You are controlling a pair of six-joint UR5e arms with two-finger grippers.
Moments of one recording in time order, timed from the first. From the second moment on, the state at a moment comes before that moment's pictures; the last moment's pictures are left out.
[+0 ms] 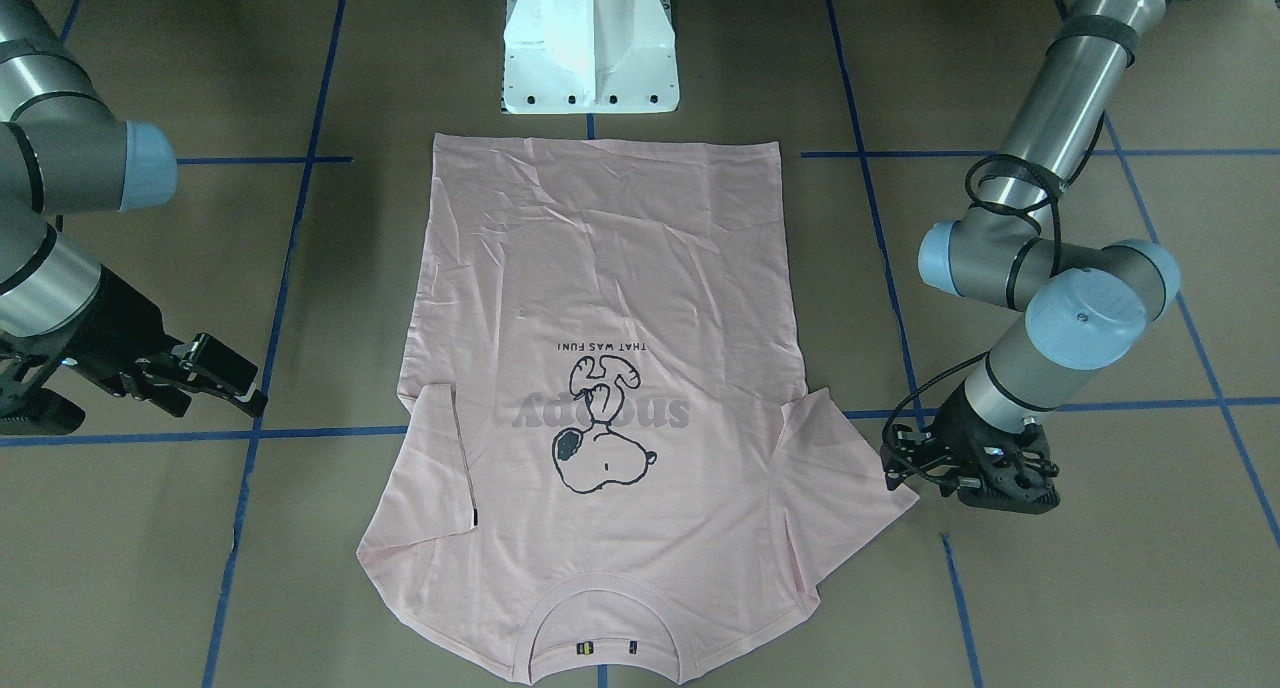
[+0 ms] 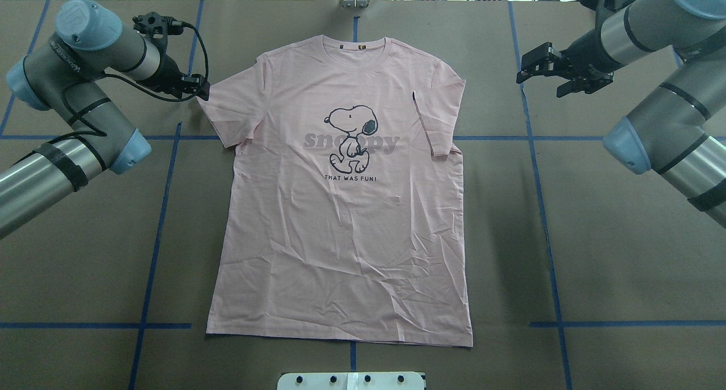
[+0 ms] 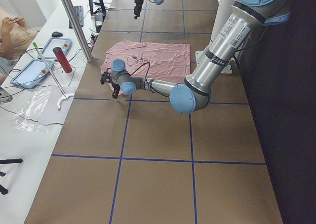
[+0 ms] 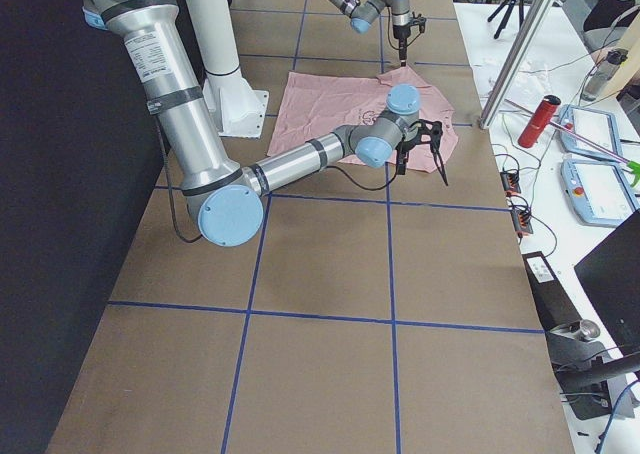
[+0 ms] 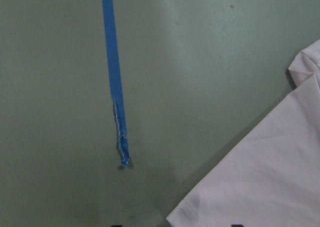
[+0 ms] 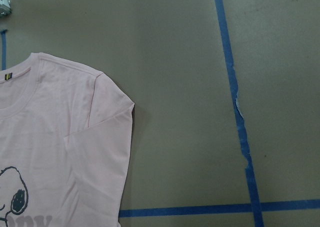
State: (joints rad) left arm -0.93 -2.18 -1.07 -2.30 -2.06 -0.83; right arm 1.03 -1.18 1.56 -1.05 2.25 1.13
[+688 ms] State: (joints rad) left arm -0.92 -2.23 -1.01 -2.30 -2.02 -0.83; right arm 1.03 -1.18 1.55 -1.04 2.25 1.10
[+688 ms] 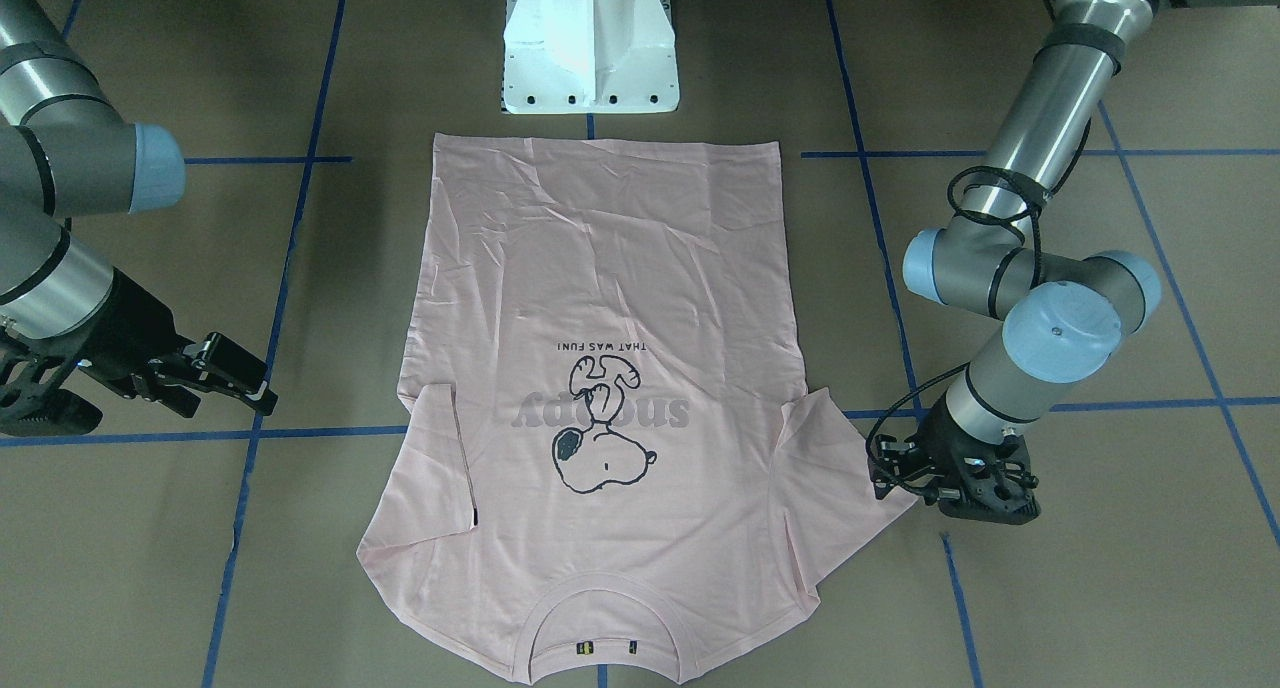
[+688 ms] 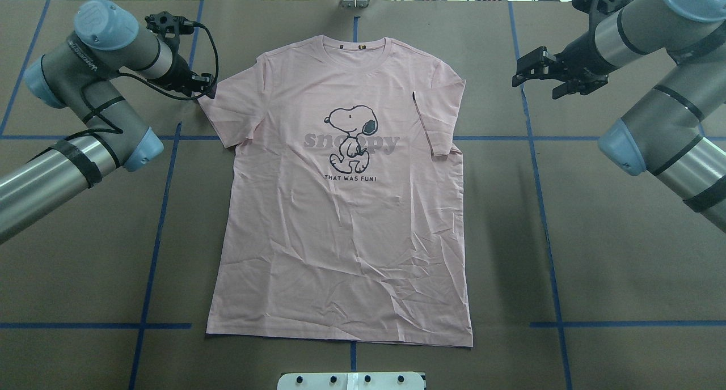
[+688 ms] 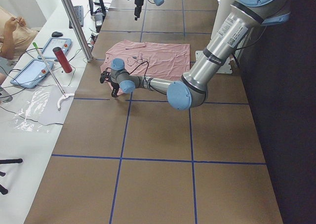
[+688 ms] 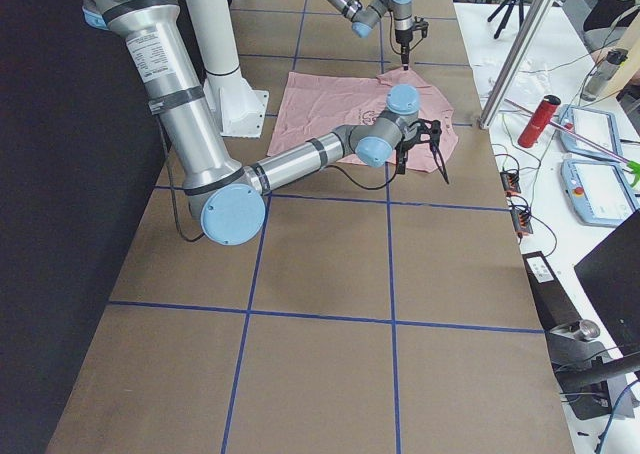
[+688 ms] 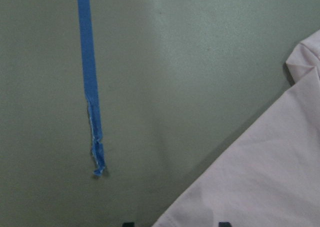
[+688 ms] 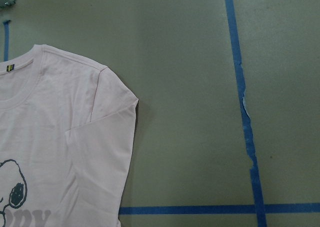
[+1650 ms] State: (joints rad) left arm -0.84 -2.33 -1.08 -2.24 -1.98 -1.06; right arm 1.00 -1.17 1.53 -1.04 2.24 1.09
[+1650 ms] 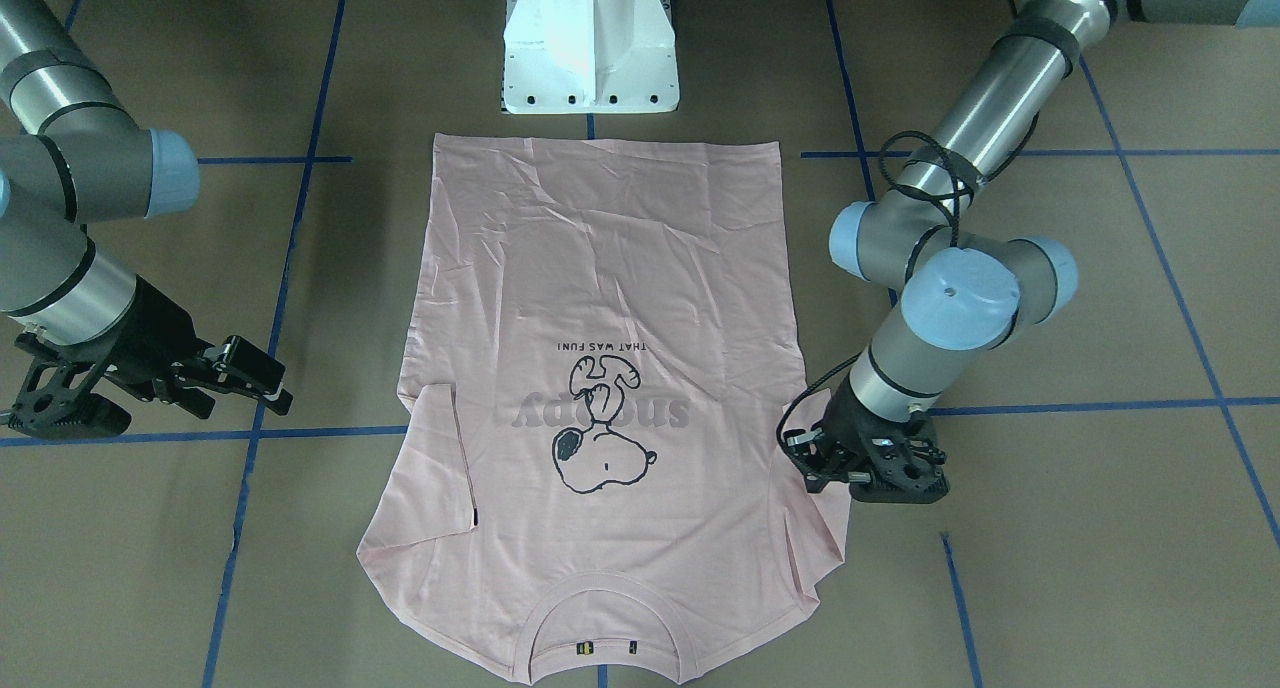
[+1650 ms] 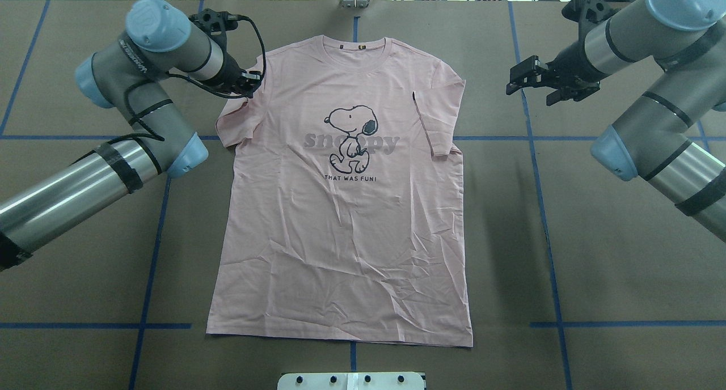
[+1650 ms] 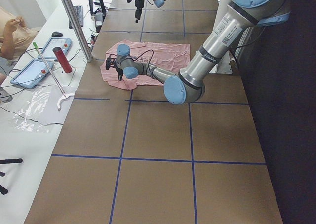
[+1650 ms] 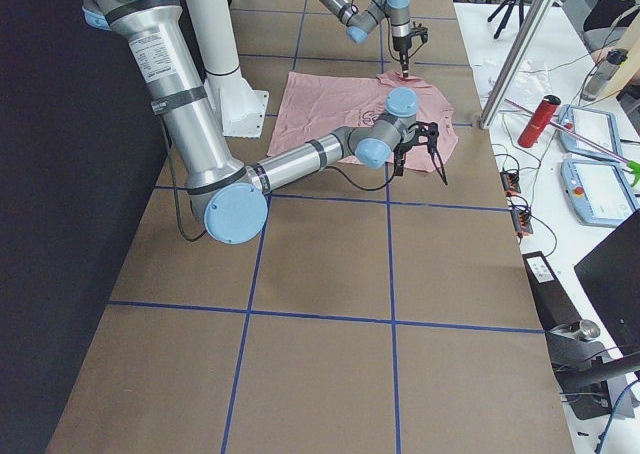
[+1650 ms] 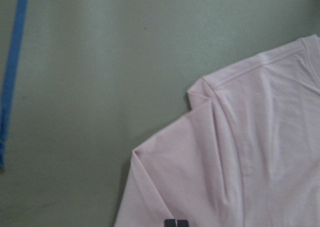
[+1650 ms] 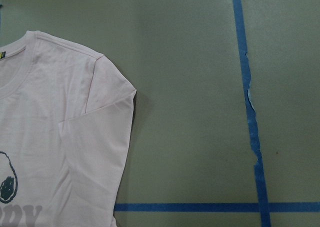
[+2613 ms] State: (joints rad) left arm -0.82 -2.50 -0.89 -2.24 -1.85 -1.13; right arm 0.99 -1.17 1.52 -1.04 2.23 1.09
